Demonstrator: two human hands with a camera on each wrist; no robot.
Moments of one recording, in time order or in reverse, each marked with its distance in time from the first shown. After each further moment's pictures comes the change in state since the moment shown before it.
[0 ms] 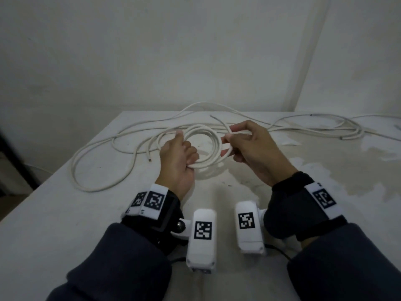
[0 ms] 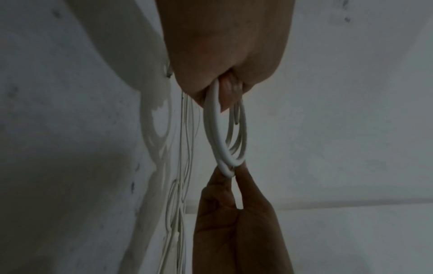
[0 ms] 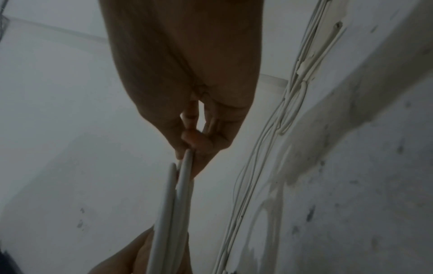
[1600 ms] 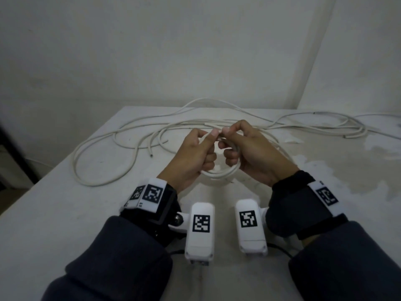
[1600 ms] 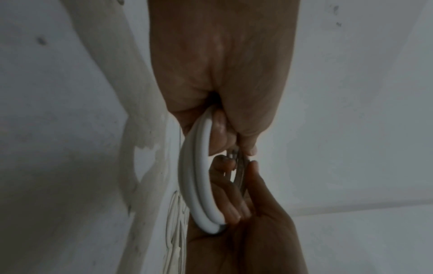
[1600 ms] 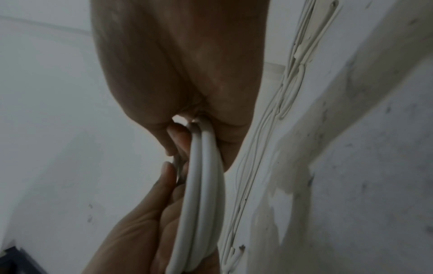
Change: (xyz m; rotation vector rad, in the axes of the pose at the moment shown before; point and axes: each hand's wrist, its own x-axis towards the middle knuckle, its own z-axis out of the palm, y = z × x) left_hand -0.021 0.000 0.005 0.621 -0.401 0.037; right_hand 0.000 0.004 0.008 0.158 -0.187 0.128
